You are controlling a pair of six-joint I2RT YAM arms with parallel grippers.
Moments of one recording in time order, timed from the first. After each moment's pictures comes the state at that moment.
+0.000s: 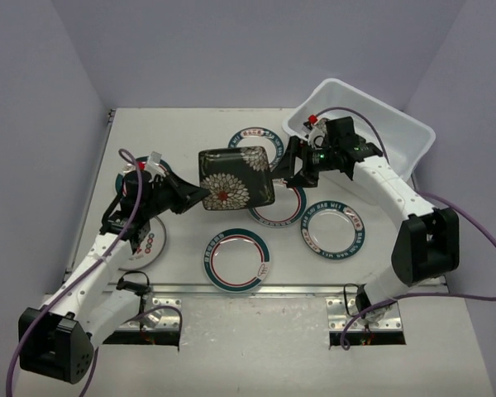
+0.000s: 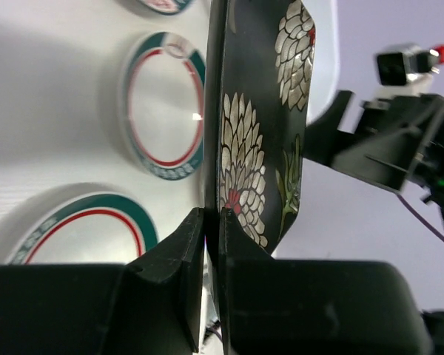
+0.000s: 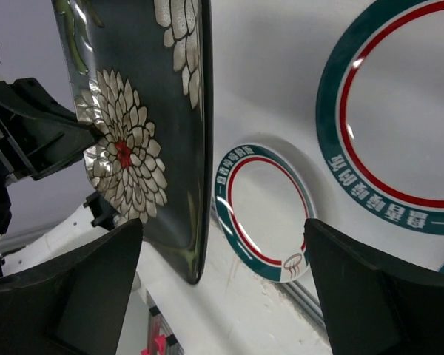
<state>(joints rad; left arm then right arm) -0.18 0.91 0.62 -0.10 0.45 -1.06 0.27 1.57 1.24 -0.51 -0.76 0.51</state>
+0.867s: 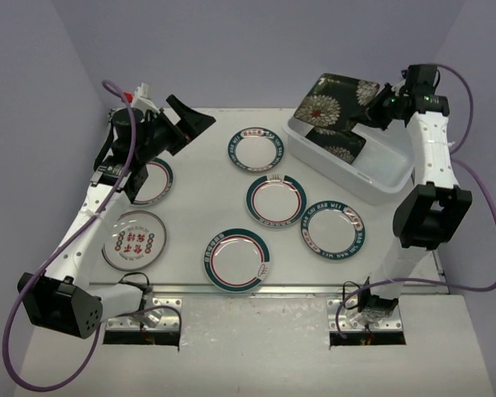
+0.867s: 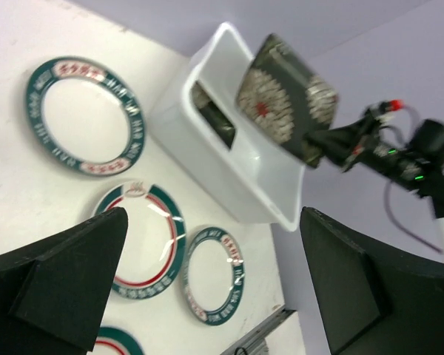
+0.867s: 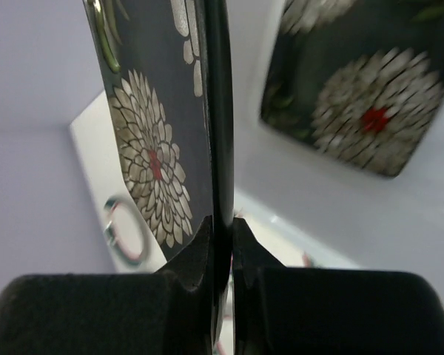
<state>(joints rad) -0.19 1.20 1.20 -0.18 0.31 -0.87 -0.17 1.84 1.83 -0.75 -0.47 0.63</state>
